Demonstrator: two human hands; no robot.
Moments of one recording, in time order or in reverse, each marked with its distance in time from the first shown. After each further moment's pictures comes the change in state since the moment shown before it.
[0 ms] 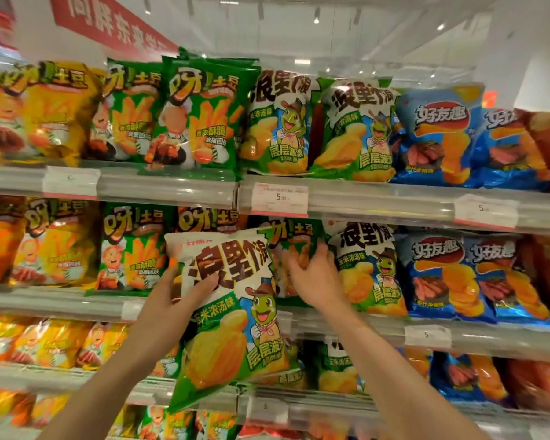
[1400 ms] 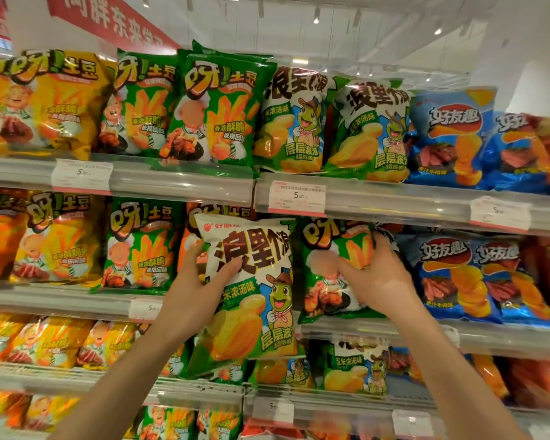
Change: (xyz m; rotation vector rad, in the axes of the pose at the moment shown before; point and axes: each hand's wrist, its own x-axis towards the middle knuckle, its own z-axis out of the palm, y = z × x) left_hand 0.033 -0.001 0.006 0.056 0.007 0.087; right_hand -0.015 0.016 -0.073 -0.230 0.112 0.016
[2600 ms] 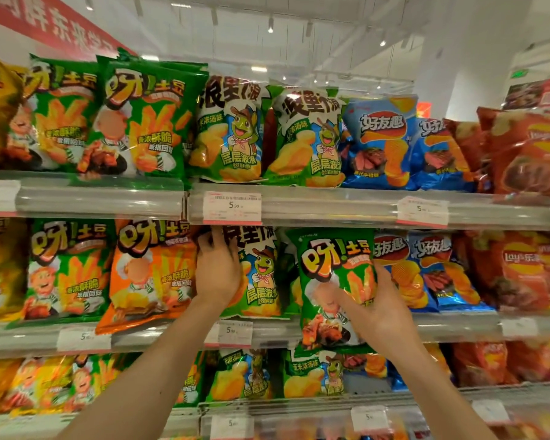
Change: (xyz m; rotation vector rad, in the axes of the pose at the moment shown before) left_hand 0.089 0.002 0.141 0.566 0.214 0.329; right_hand -0.039 0.078 -0.039 0.139 0.109 0.068
